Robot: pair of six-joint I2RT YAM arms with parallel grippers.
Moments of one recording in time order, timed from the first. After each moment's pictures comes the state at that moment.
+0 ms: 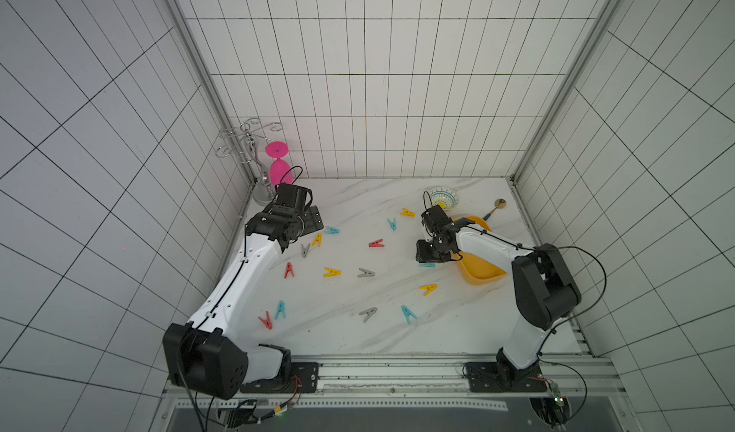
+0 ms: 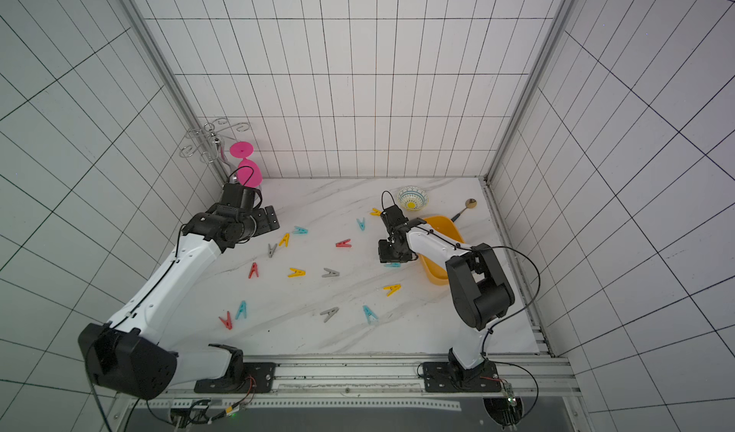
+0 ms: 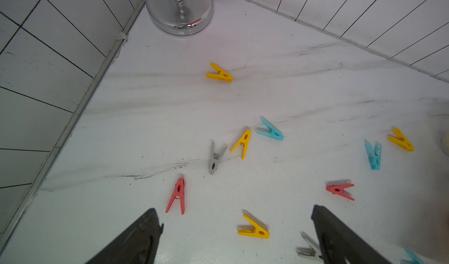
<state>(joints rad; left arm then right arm) -0.21 1.32 1.28 -0.86 -0.23 -0.51 0.56 1.77 1.19 -0.67 -0.10 0.36</state>
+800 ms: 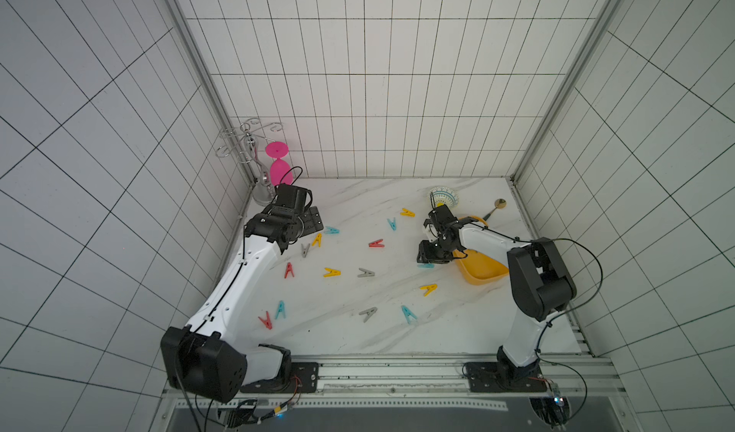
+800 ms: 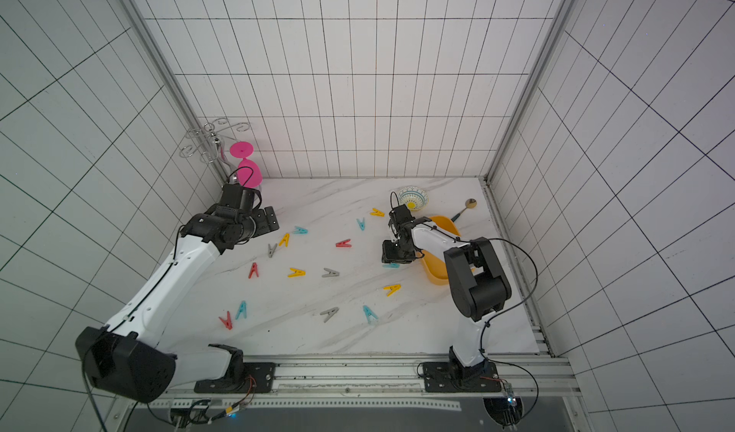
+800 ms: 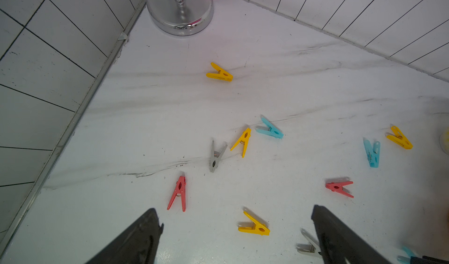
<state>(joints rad) -0.22 1.31 1.28 -0.87 -0.23 -0.51 0.51 1.83 1.19 -0.65 -0.25 0.28</state>
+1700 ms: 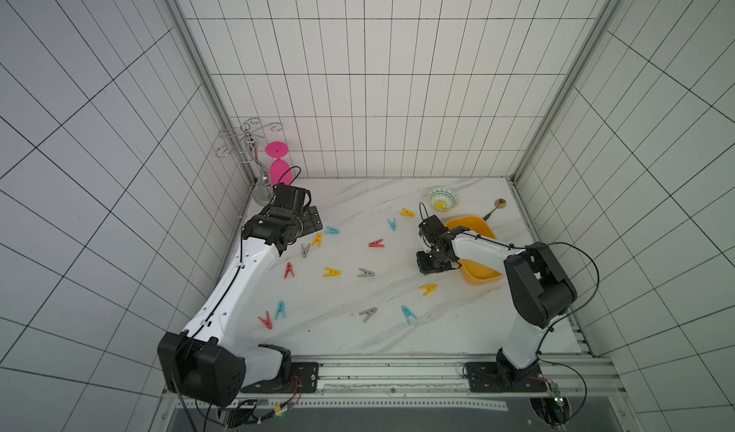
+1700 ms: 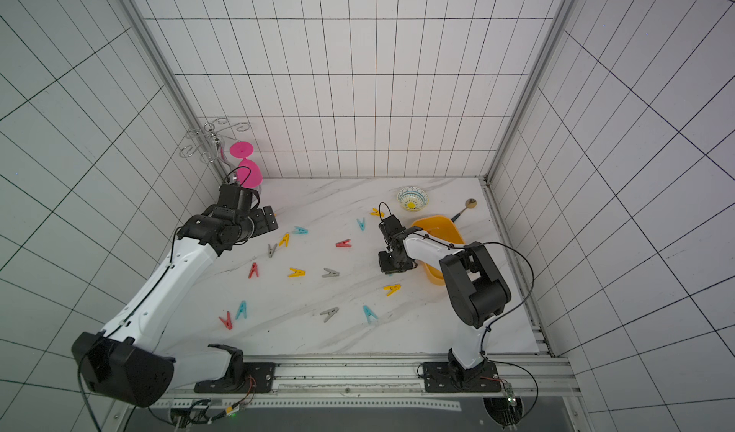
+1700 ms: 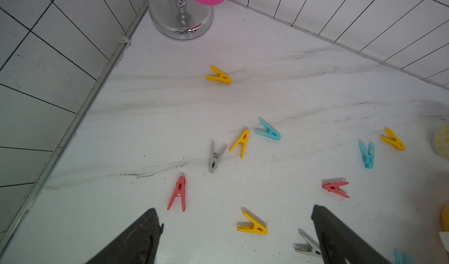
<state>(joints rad) -0.22 1.29 1.28 -0.87 -0.23 -0.51 0.61 1.80 1.10 -0.64 -0.08 0.30</state>
